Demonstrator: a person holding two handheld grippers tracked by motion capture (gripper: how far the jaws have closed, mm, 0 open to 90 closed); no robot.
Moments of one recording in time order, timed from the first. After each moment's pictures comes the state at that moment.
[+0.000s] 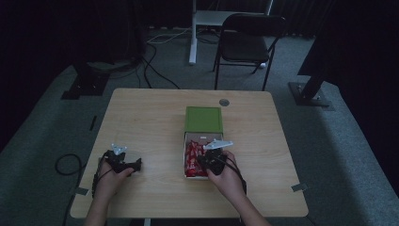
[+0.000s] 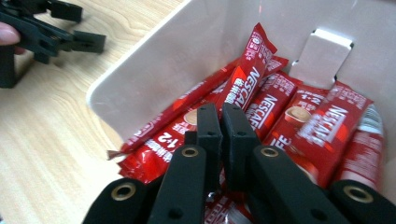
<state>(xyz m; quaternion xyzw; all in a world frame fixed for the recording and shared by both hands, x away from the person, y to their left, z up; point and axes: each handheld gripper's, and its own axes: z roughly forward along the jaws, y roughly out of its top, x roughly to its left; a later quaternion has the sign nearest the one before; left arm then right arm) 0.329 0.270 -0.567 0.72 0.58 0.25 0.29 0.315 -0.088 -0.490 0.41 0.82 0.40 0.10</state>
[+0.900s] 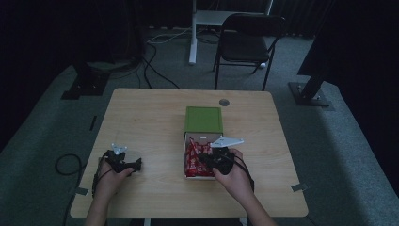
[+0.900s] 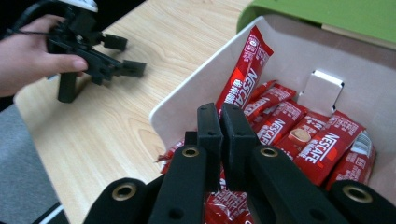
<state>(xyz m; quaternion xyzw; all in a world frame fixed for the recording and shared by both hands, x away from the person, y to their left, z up) 0.329 0.270 -0.567 0.72 0.58 0.25 0.28 0.303 -0.106 -0.456 0.38 0.80 0.45 0.08</state>
